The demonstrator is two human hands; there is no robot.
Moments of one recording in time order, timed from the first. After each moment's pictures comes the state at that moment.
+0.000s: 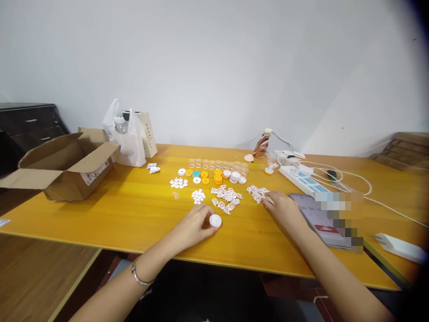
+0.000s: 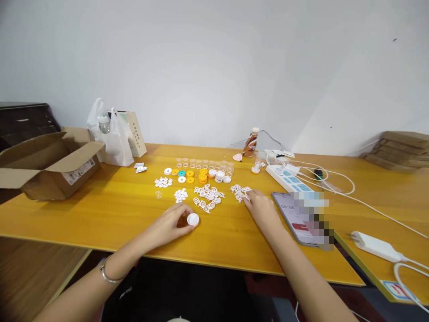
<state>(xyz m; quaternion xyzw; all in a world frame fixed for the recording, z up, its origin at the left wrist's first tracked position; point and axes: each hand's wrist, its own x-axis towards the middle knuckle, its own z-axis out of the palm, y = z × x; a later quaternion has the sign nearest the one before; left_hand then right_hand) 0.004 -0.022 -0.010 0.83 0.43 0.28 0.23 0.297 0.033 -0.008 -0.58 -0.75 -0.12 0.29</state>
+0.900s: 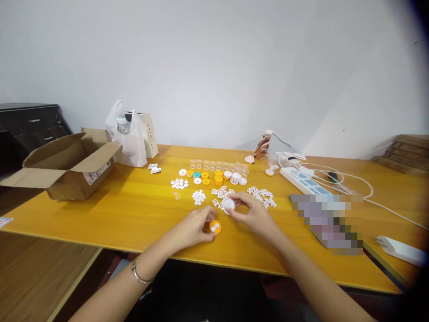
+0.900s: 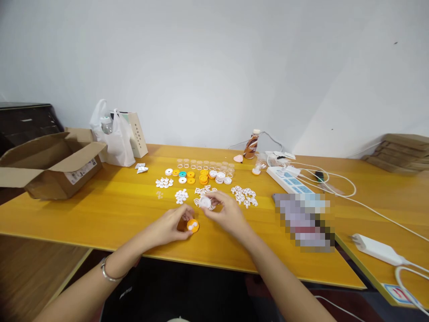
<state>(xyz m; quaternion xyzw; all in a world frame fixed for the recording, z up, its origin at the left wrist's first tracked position) 0.003 -0.019 -0.012 0.84 0.37 0.29 0.27 0.211 0.007 0.010 -0.41 -0.79 0.20 0.41</state>
